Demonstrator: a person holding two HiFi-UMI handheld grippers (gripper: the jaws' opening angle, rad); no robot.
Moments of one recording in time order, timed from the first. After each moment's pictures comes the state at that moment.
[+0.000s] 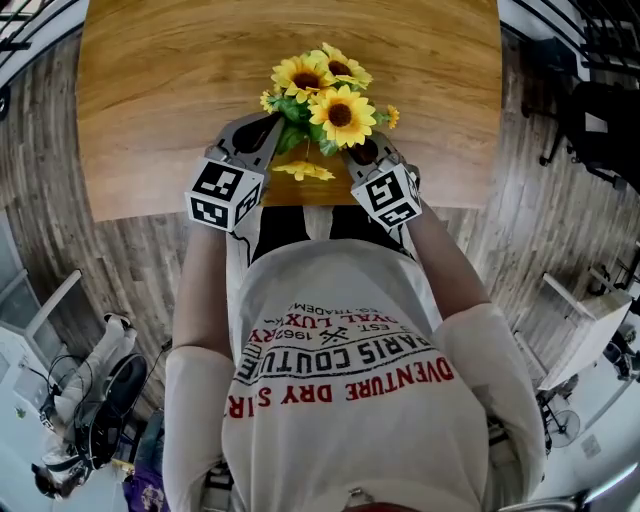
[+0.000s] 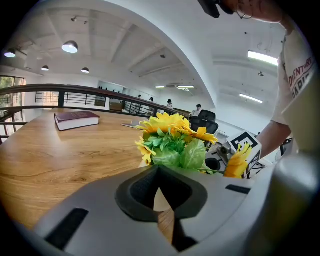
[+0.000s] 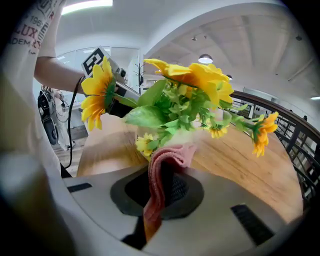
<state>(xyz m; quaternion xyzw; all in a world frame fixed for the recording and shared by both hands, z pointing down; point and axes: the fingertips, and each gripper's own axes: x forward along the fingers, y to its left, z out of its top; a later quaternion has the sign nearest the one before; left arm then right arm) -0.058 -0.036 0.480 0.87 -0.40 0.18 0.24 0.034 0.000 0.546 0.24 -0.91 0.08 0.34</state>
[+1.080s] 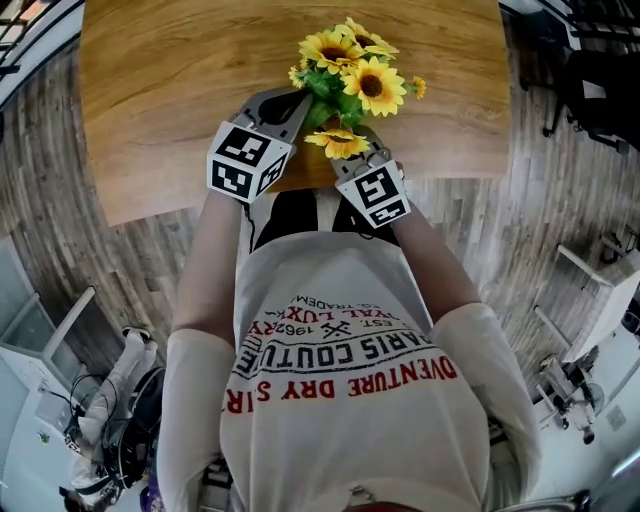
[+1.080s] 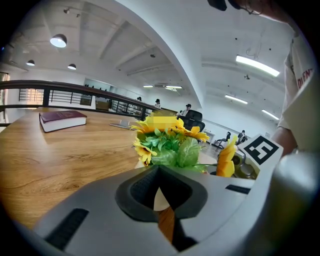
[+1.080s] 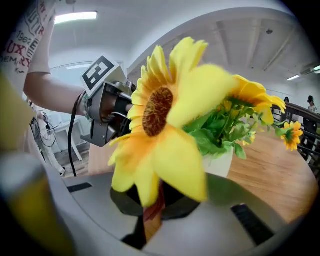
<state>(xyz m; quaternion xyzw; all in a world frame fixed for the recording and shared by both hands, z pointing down) -0.056 -0.034 0.478 0.90 -0.32 0.18 0.23 -0.045 0.030 0.517 0.32 -0.90 0.14 0.25</state>
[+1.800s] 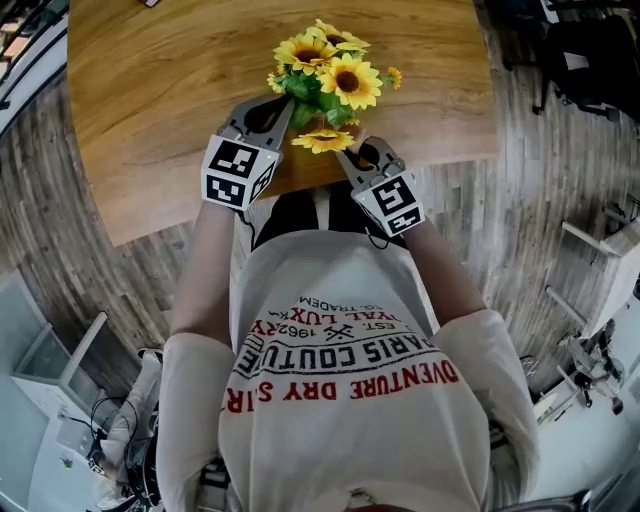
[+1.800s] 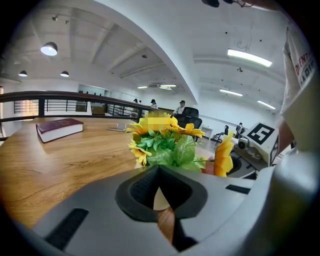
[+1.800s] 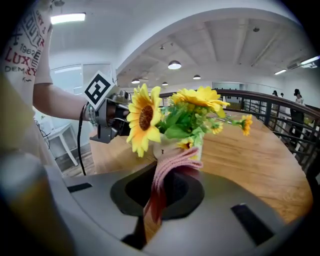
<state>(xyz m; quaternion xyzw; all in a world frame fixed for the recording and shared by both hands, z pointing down) -0.054 -0.031 0.481 0.91 -0.31 0.19 0.18 0.008 0.051 0.514 0.37 -0.88 0.16 0.26</state>
